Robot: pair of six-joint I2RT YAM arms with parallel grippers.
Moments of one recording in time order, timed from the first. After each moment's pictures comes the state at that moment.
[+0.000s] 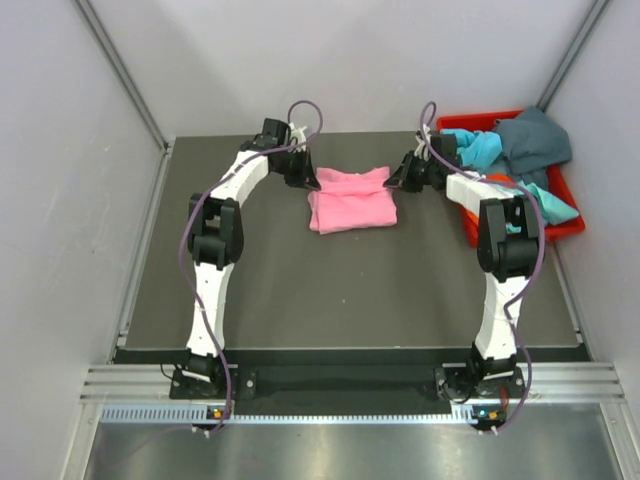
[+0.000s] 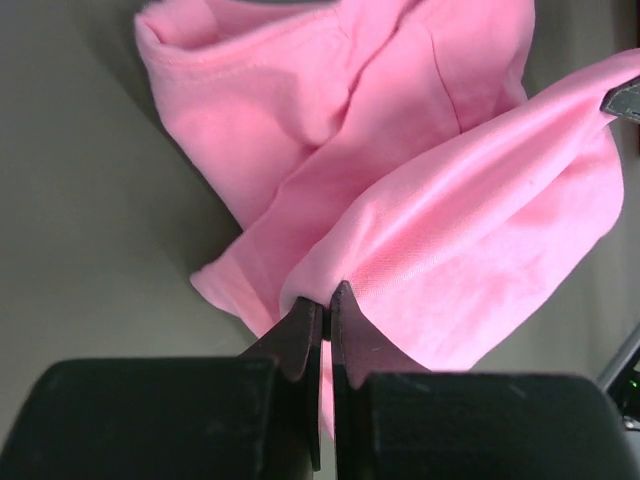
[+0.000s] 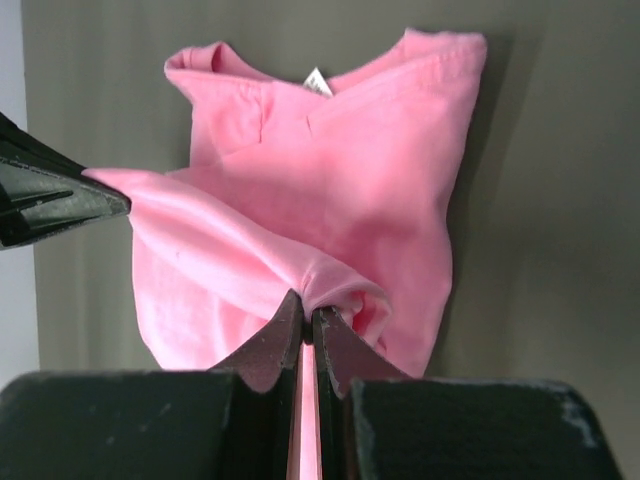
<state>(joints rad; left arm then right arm) -0.25 2.40 2.13 -0.66 0.60 -0.20 0.15 2.07 1.49 -0.09 -0.52 0.49</state>
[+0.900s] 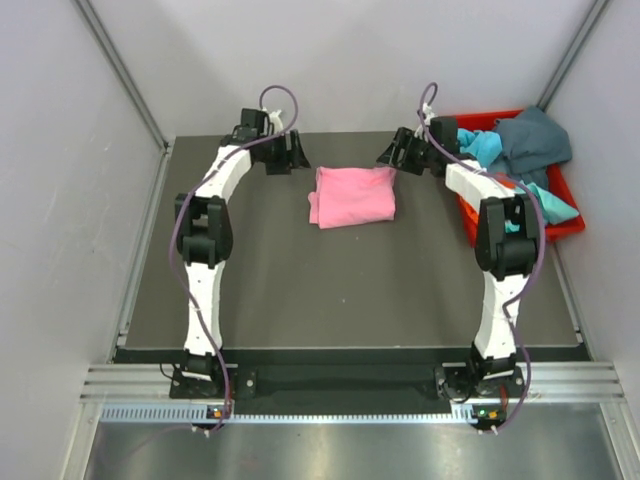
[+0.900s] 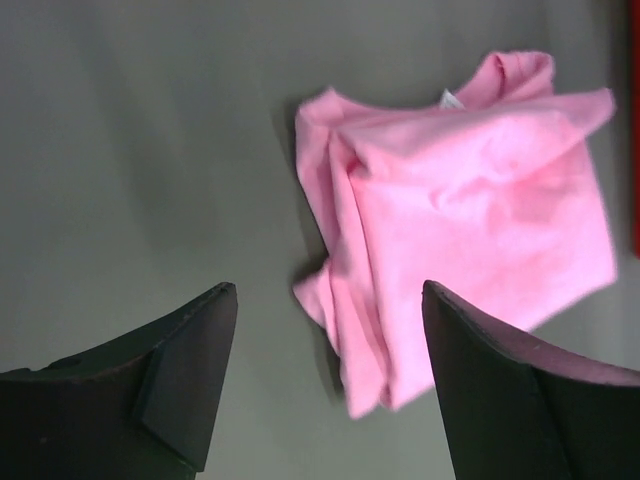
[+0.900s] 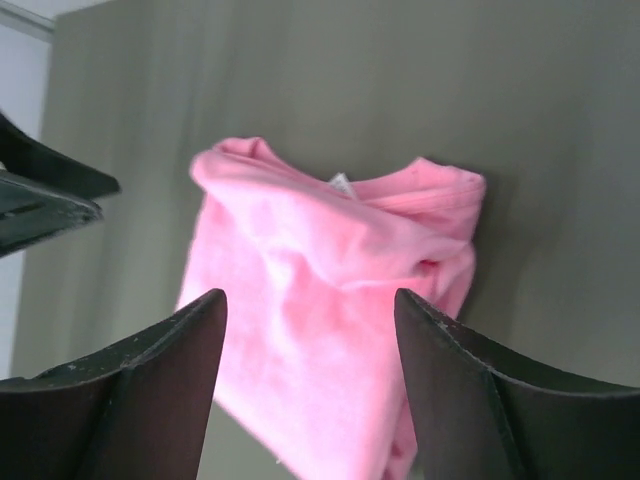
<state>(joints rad) -0.17 2.41 2.20 -0.58 0.49 -0.27 0.17 2.12 1.66 -0.10 -0.44 0.44</state>
